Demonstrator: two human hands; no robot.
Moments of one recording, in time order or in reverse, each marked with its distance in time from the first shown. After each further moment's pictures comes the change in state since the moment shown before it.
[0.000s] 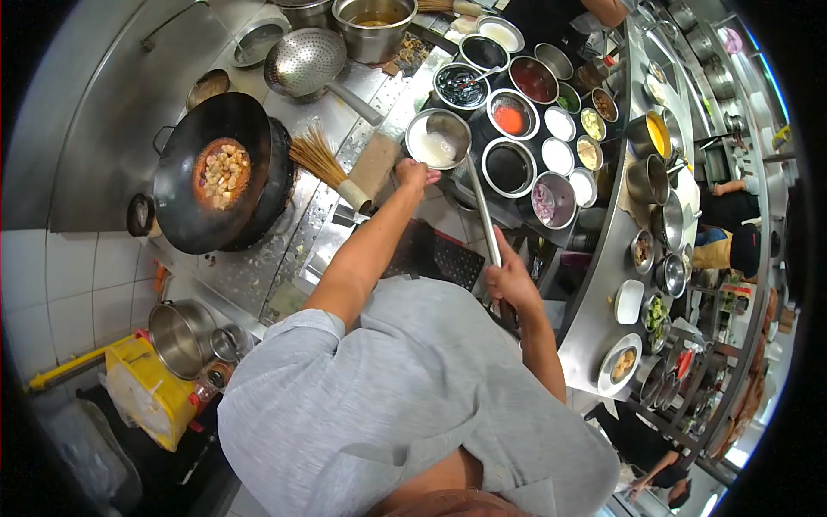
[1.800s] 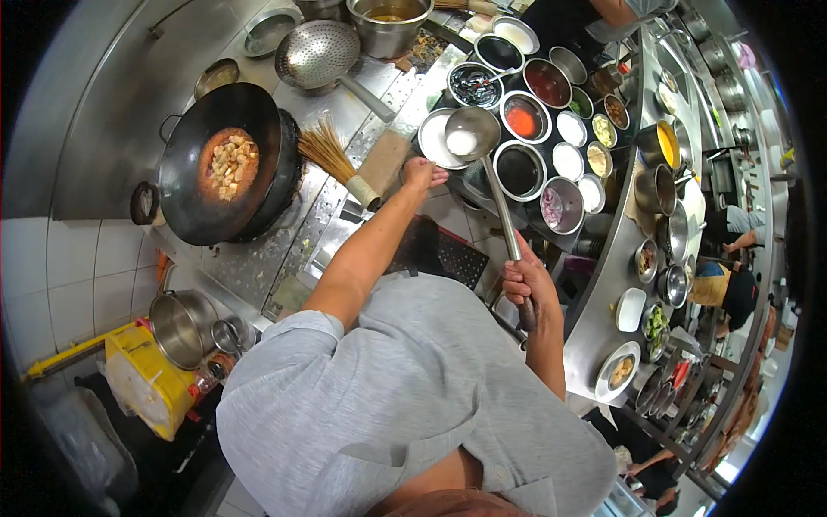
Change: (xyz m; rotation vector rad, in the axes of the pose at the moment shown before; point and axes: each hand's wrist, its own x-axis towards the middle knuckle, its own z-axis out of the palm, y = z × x) left_hand -0.004 0.010 -0.016 0.051 -0.157 -0.075; right_hand -0.008 -0.023 -0.015 0.617 -0.117 0.149
